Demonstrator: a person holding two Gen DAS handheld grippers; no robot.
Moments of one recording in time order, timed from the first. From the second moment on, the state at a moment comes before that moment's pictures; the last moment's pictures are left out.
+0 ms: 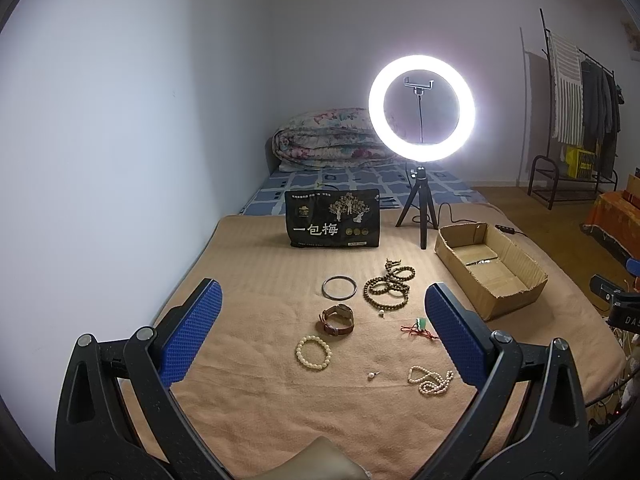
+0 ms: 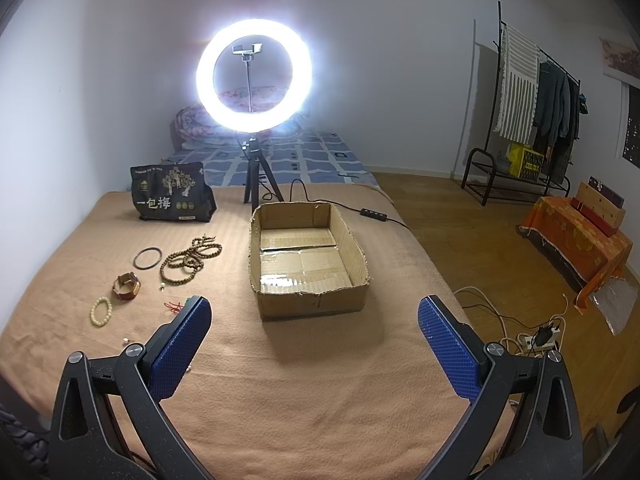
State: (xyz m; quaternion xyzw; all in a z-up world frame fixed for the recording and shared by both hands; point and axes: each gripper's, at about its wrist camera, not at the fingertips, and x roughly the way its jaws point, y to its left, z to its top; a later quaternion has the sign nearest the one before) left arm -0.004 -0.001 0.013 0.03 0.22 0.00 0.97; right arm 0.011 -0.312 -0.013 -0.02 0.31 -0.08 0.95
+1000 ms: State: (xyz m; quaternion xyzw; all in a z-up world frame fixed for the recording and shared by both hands) left arm -0.007 -0.003 0.013 0.03 0.22 0.00 0.97; right arm 0.013 -0.308 -0.015 -0.02 0.31 -0.07 0.95
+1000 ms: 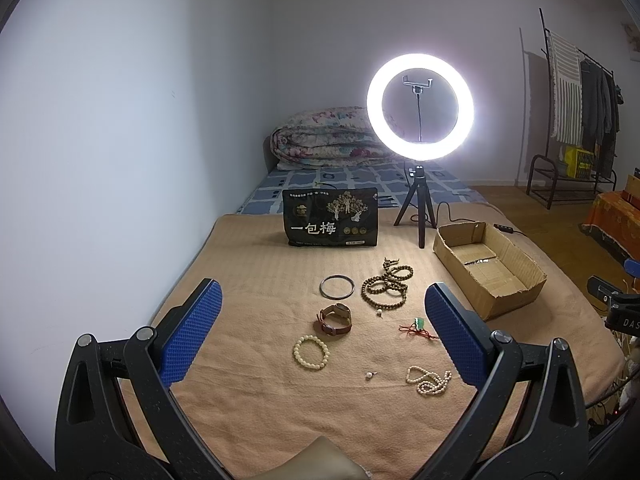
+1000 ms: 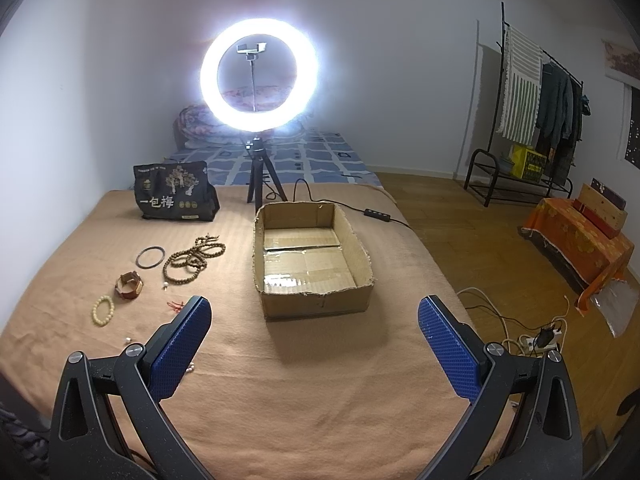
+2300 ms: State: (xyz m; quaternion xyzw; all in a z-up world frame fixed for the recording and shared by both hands) left arm 0.067 0.035 -0.031 0.03 0.32 0.03 0.95; right arm 0.057 -0.285 -0.052 -0.04 0.37 -0.03 0.93
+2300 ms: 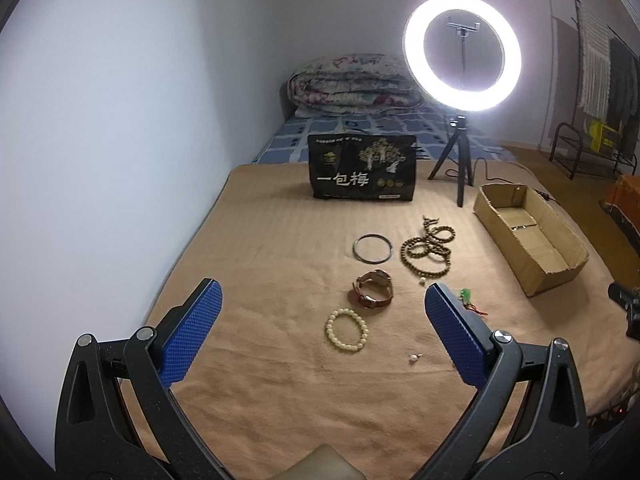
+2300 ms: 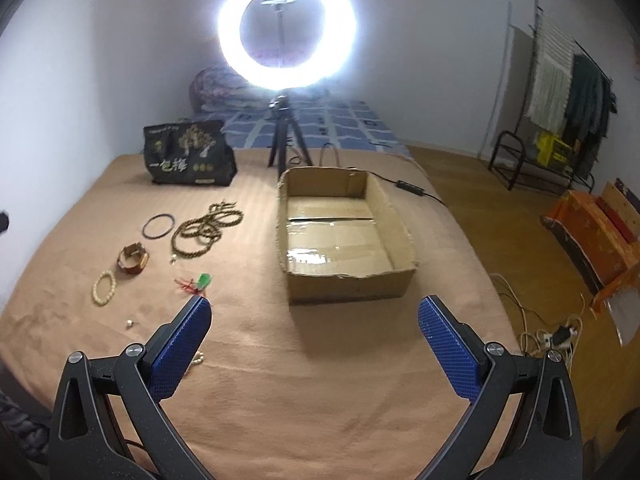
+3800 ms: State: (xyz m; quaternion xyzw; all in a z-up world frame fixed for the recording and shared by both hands) left arm 0.264 0.037 -0.199 -0.08 0.59 -0.06 0.80; right arm 0.216 -0.180 -0.196 -0.07 0.54 0.16 0.83
